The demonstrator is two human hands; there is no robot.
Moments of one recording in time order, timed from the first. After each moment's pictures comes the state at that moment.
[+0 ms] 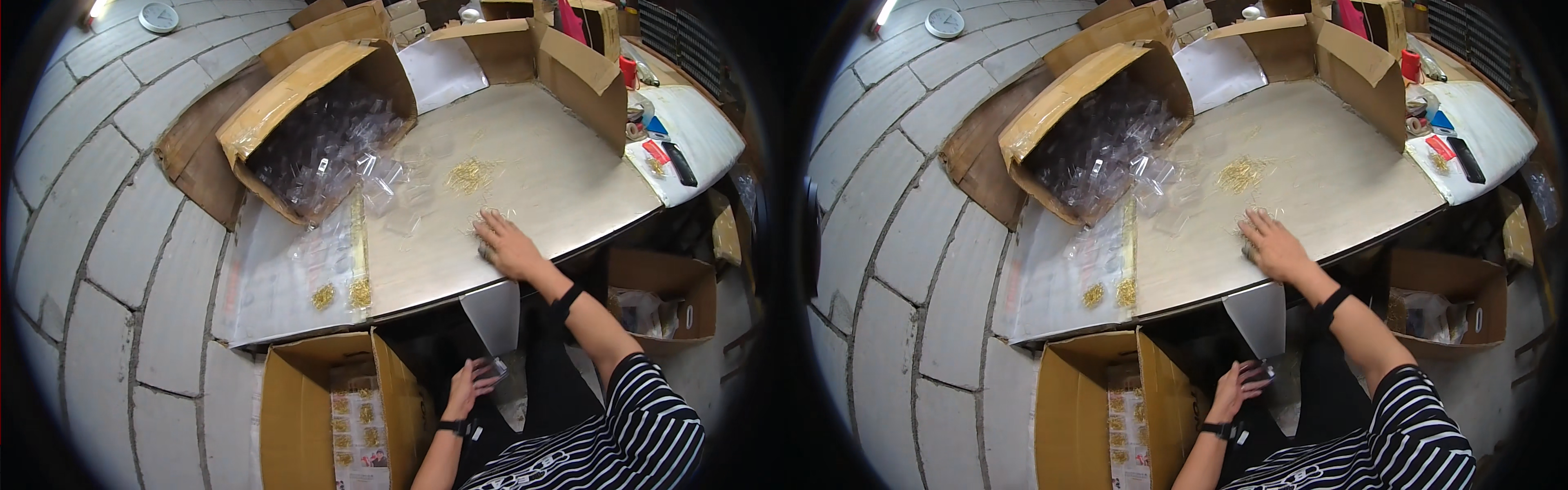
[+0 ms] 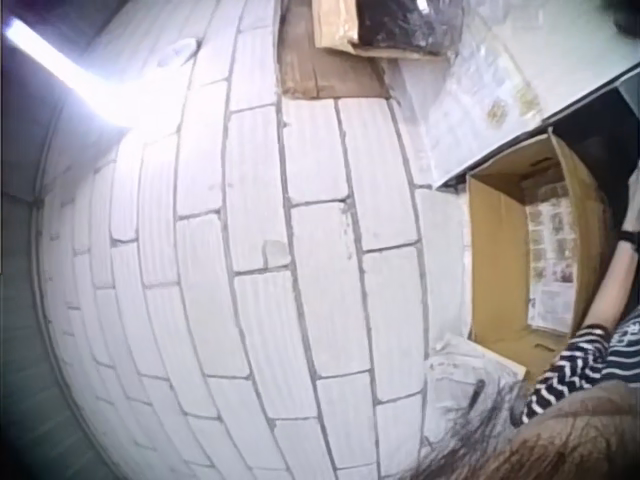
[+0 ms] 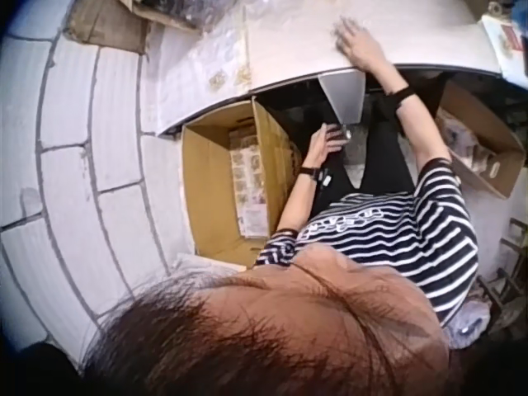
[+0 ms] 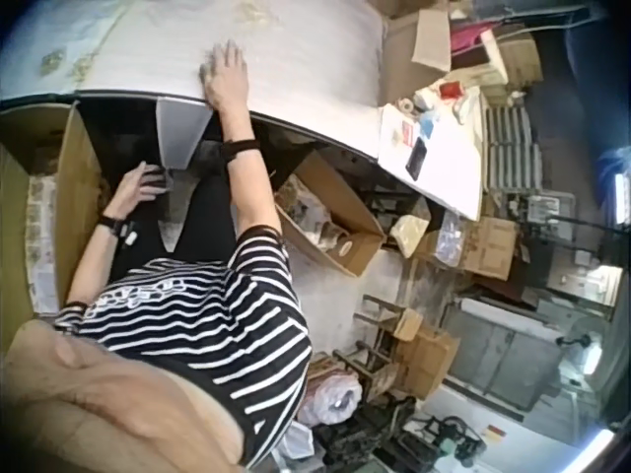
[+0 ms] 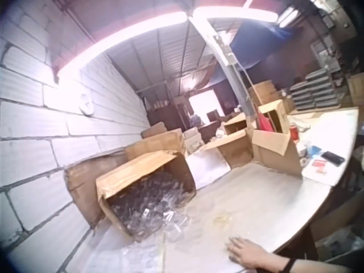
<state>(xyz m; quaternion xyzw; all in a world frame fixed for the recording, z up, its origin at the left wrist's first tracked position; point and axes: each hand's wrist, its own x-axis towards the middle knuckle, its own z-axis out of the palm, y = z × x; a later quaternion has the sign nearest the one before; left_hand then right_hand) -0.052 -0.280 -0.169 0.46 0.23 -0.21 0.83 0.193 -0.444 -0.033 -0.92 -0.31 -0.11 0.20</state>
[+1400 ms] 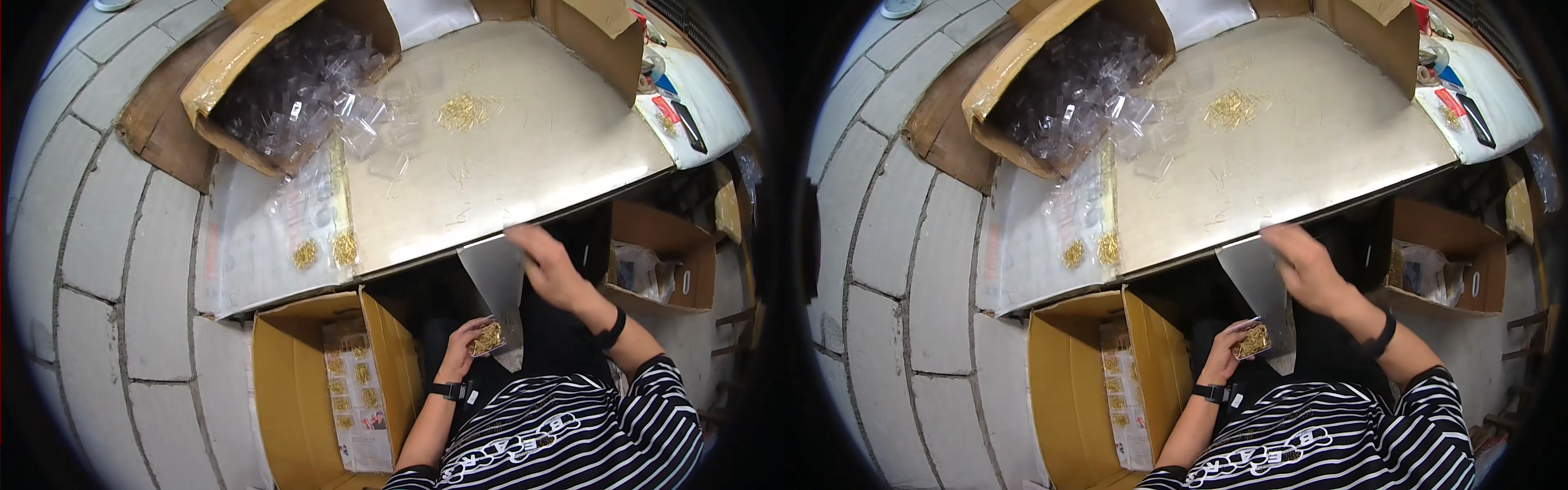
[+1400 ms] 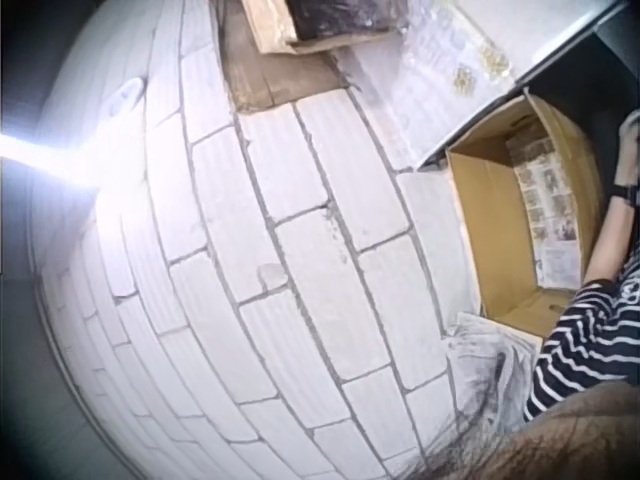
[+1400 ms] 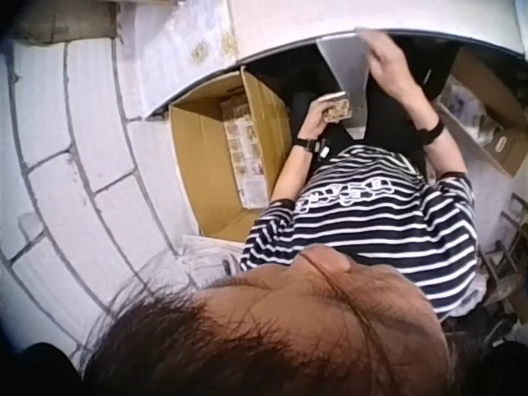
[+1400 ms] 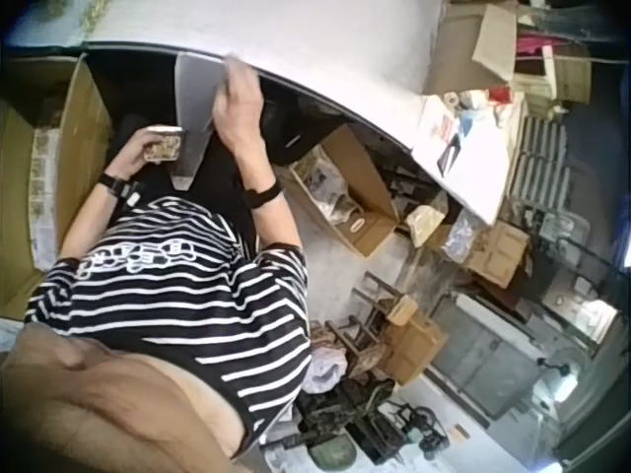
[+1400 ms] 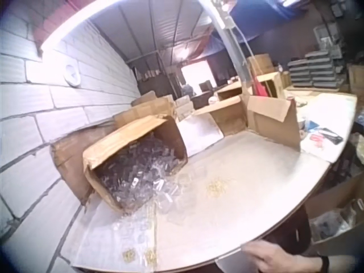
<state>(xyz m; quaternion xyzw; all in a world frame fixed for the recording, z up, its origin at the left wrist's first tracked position) -0.041 -0.268 -0.166 0.43 0.19 -0.21 0.86 0.091 -0.470 -0.019 -0.84 -0.31 -0.07 0.44</state>
